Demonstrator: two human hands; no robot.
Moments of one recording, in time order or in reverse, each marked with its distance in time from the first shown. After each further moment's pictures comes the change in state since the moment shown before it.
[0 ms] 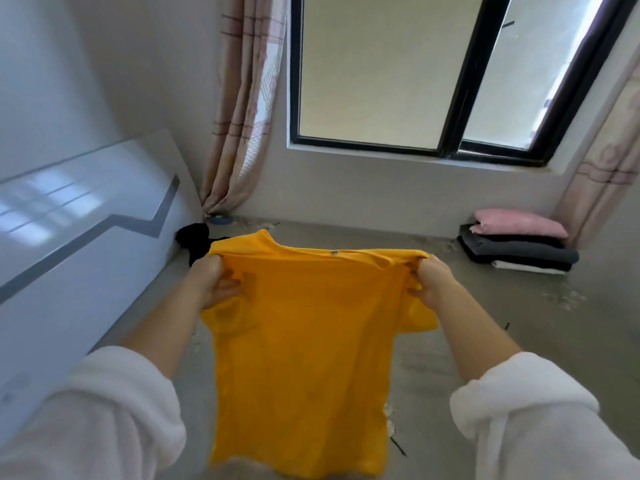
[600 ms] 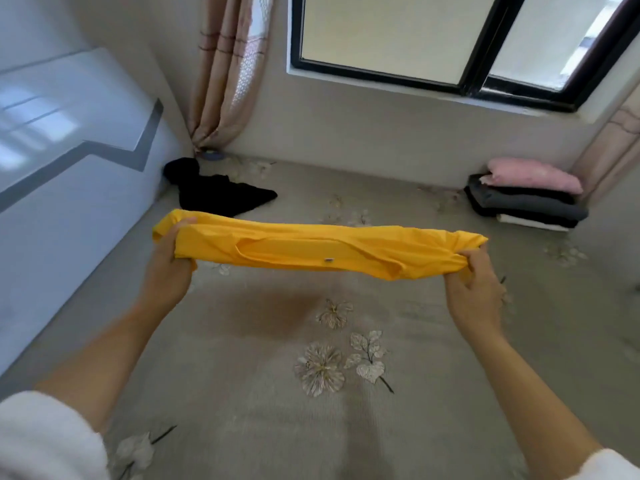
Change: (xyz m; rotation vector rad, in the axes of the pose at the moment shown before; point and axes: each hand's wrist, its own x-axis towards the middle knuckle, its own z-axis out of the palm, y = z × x) left_hand 0.019 -0.100 -0.051 0.408 0.165 0.594; right_hand -0.027 0.096 -0.054 -0.470 0.165 -0.684
